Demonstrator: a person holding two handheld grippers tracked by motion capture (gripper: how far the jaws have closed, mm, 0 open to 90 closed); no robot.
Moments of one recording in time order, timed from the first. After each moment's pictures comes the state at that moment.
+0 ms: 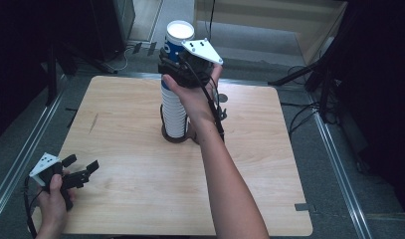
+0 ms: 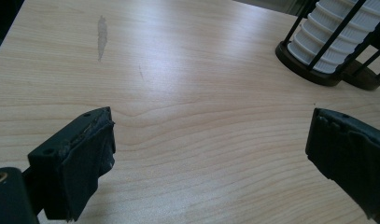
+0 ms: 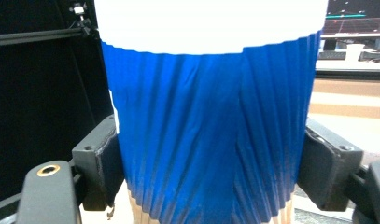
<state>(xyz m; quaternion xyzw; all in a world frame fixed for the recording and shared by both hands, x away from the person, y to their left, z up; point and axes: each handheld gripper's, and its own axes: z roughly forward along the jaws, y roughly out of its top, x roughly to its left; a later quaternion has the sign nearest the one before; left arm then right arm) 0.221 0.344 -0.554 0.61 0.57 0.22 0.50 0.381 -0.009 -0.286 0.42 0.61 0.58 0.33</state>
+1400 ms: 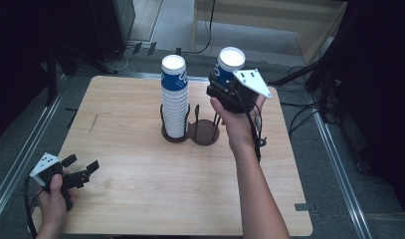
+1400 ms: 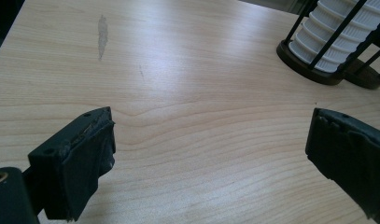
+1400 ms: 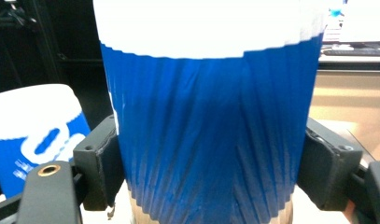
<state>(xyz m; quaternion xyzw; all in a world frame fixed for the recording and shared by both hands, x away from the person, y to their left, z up) 0.222 0.344 -0.554 0.61 0.58 0.22 0.50 0.357 -0.110 -0.326 0.46 0.58 0.55 0.39</state>
